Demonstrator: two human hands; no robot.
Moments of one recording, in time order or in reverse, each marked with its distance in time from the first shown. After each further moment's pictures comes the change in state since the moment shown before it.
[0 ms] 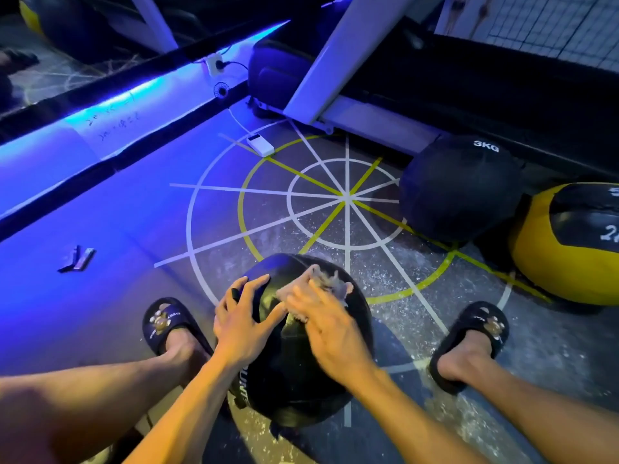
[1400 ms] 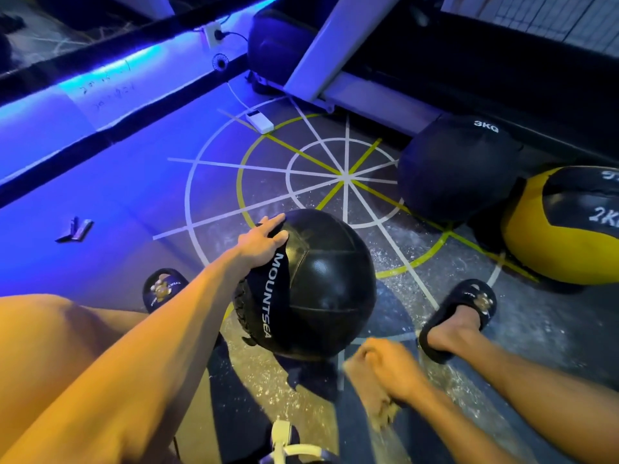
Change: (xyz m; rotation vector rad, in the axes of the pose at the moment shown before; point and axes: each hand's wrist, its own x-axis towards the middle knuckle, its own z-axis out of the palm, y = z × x) left_hand 0.080 0.046 -0.016 -0.023 -0.341 -0.106; right_hand -0.109 0.038 -0.047 -0.231 -0.493 0.771
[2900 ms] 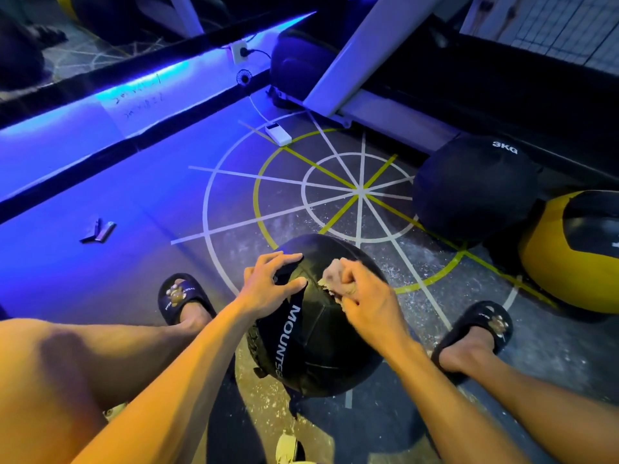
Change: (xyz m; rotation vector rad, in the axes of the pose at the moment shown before) left_hand -0.063 -0.034 0.018 -0.080 0.133 0.146; right_hand 0.031 -0.097 -0.052 0.092 0.522 -0.461
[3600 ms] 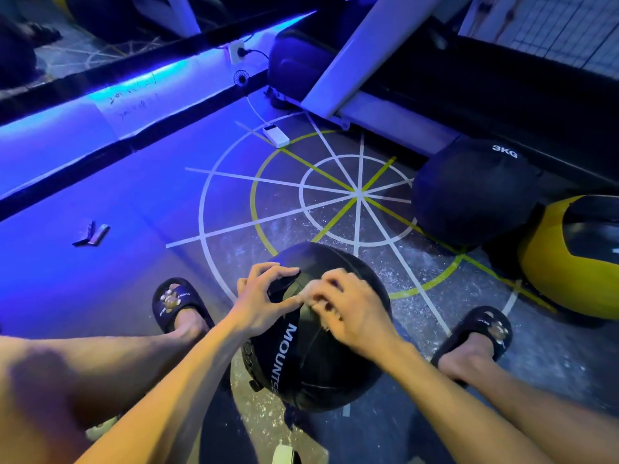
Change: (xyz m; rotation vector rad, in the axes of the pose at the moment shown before) left_hand -0.010 0.000 0.001 0.007 0.036 0.077; right_hand 0.014 0.002 0.015 -0.188 -0.070 -0.400
